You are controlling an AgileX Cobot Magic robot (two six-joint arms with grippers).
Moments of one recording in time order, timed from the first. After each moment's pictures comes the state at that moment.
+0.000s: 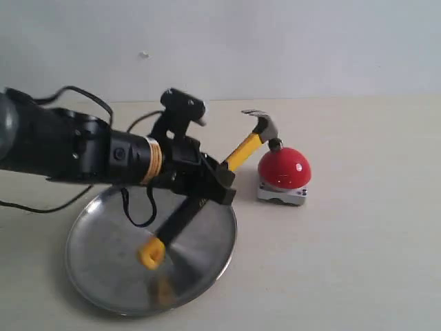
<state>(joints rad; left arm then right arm) -0.62 1.93 -1.03 1.19 -0.34 -1.13 0.48 0.05 -0.20 0.61 0.38 -0.12</state>
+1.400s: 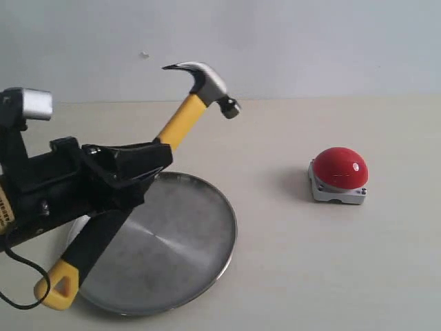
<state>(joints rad) -0.61 1.37 -0.42 0.40 -0.75 -0.70 0.48 0.05 -0.20 0.61 0.38 -0.12</state>
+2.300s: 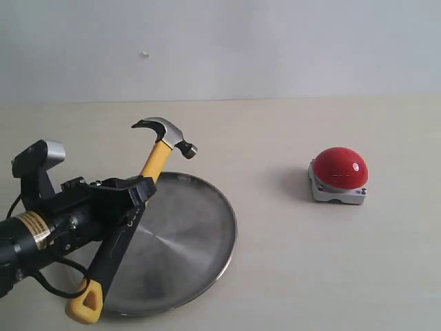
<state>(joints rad) -0.58 1.69 -0.38 0.11 -0.90 -0.76 0.48 0.05 -0.20 0.61 0.38 -0.12</state>
